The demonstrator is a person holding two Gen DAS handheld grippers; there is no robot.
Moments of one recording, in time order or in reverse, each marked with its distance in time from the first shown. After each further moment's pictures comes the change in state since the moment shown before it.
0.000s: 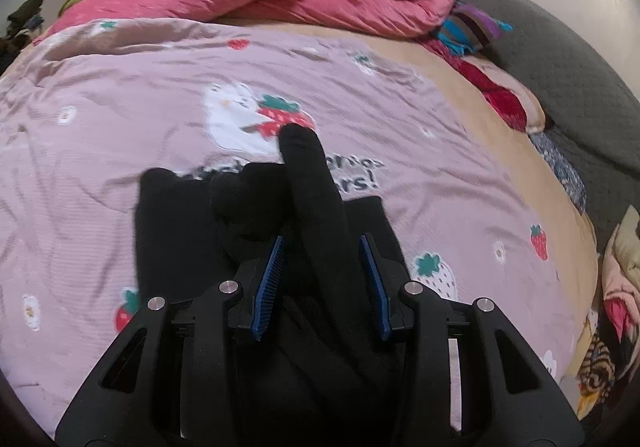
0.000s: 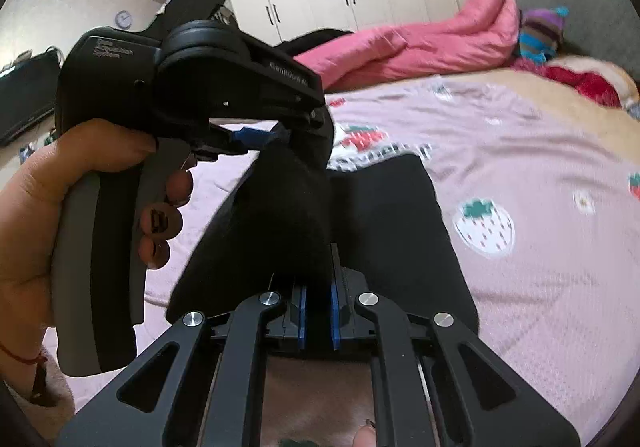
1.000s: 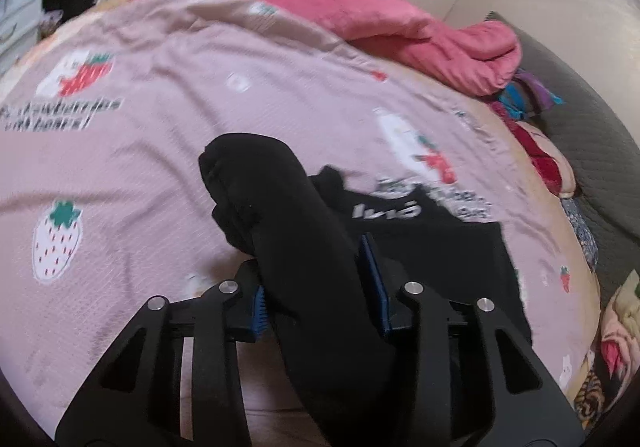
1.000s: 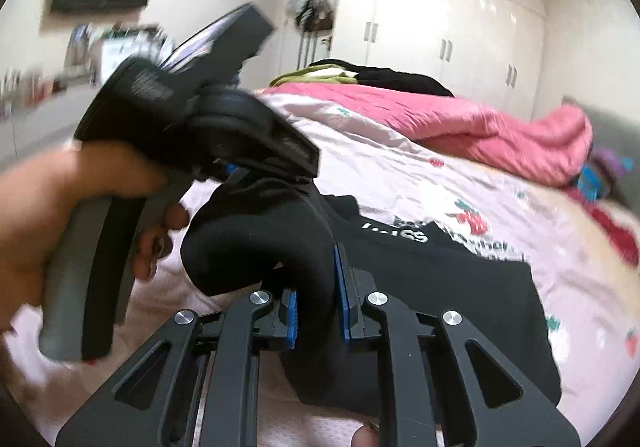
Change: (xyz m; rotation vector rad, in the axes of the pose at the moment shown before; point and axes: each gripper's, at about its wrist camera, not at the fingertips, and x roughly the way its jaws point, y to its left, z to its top) left arm -0.089 0.194 -0.036 -0.206 -0.118 0.073; right arm 0.033 0.174 0.004 -0.426 -0.090 0.015
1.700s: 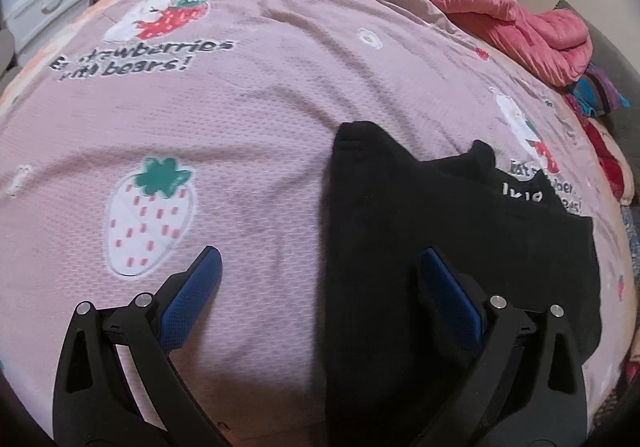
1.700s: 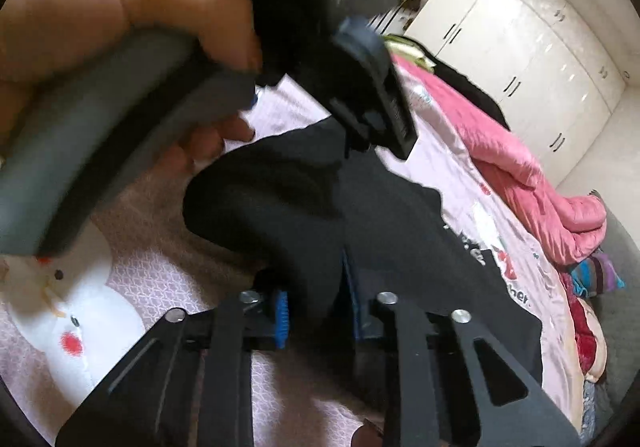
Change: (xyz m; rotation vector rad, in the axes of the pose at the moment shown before) left arm 0.023 0.105 -0.011 -0.096 0.134 0.220; right arm 0.060 0.116 -0.036 -0.459 0.162 -0.017
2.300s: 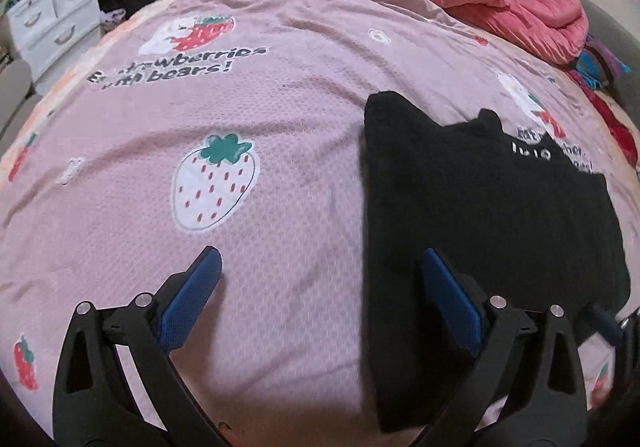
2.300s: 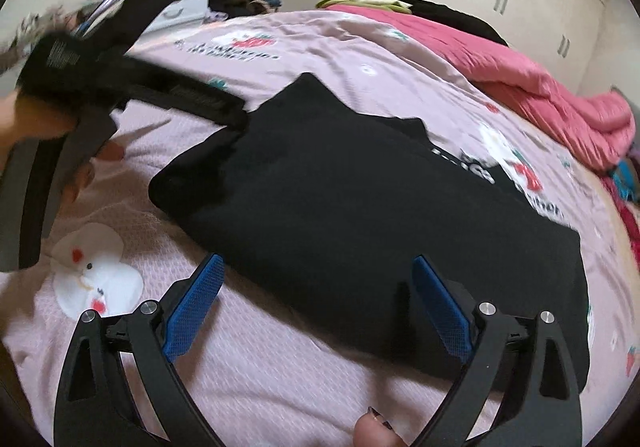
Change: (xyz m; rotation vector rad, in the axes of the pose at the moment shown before) left arm -0.030 0.016 -0.034 0.088 -0.053 0.097; right arm -0.006 -0.040 -0.015 0.223 0.127 0.155
